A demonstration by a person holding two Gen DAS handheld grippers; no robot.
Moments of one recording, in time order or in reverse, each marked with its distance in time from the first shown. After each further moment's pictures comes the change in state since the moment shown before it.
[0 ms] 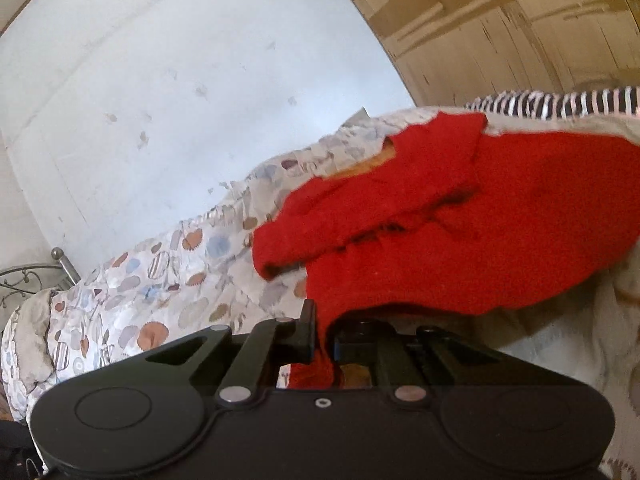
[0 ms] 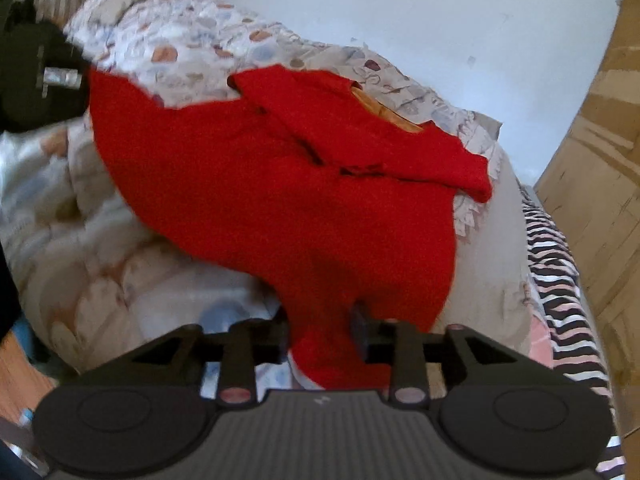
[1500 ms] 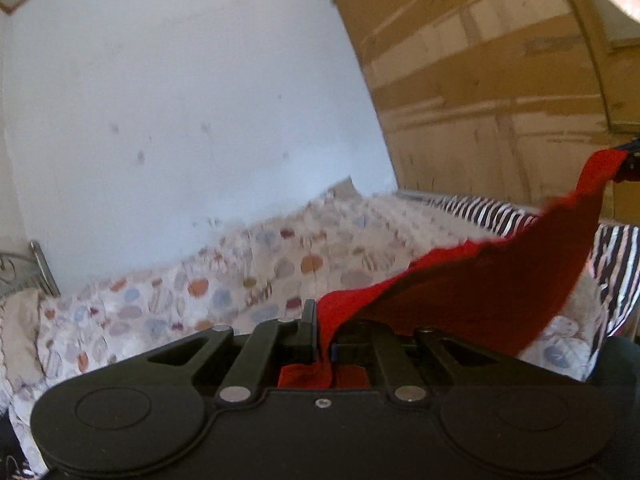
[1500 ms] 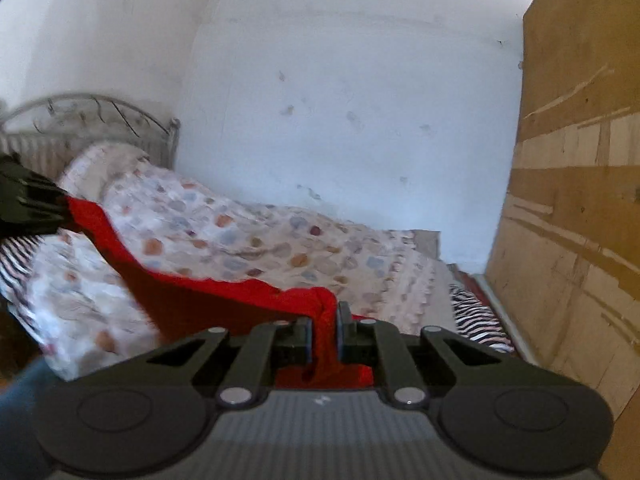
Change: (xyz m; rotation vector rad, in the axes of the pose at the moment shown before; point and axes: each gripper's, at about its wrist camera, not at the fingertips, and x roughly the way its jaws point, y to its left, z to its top) left arm -0.131 0.098 0.076 -0.165 -0.101 -0.149; right arm -0.189 -0.066 0.057 0.198 -0.375 -0.076
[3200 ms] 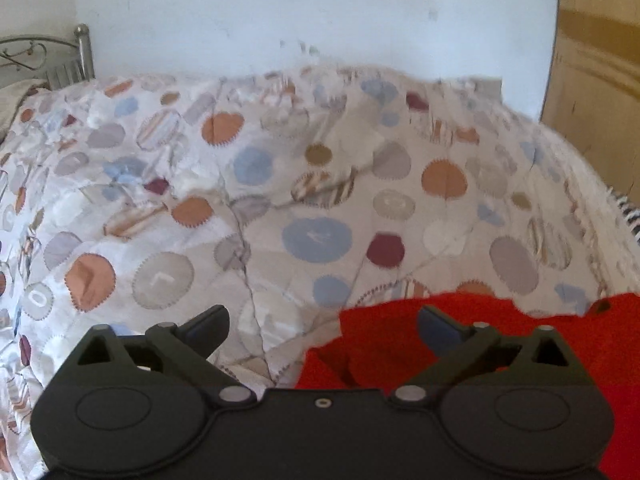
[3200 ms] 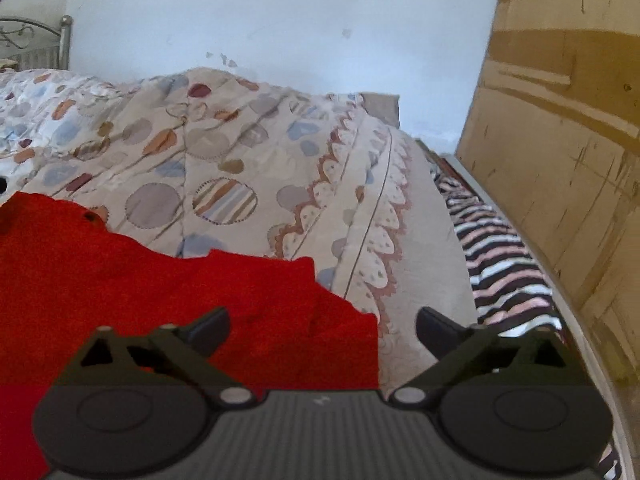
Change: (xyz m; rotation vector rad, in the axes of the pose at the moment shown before) left arm 0.374 0.102 -0.017 -0.470 0.402 0.180; right arm 0.368 -0.076 -0.062 0.109 0.353 -0.121
